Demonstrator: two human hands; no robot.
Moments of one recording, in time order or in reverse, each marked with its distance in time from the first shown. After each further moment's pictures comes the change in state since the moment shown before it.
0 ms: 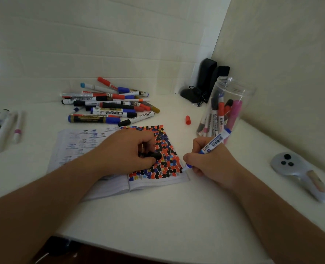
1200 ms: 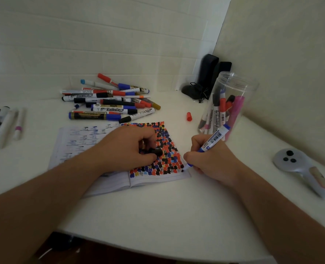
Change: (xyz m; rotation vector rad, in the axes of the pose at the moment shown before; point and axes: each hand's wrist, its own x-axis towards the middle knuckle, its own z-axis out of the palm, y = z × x) left_hand -0.001 0.002 -0.001 -0.014 -0.006 0.000; right_hand -0.001 -0.001 0.002 -0.024 -0.017 -0.006
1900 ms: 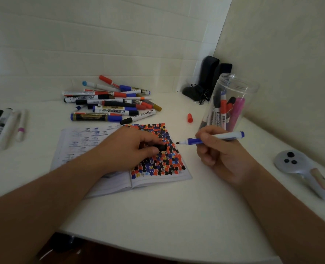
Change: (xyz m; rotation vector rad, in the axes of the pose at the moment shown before) left_hand 0.002 0.006 -0.004 -0.043 -0.055 -0.076; right_hand 0.005 0.007 -0.016 0.698 -0.106 -0.040
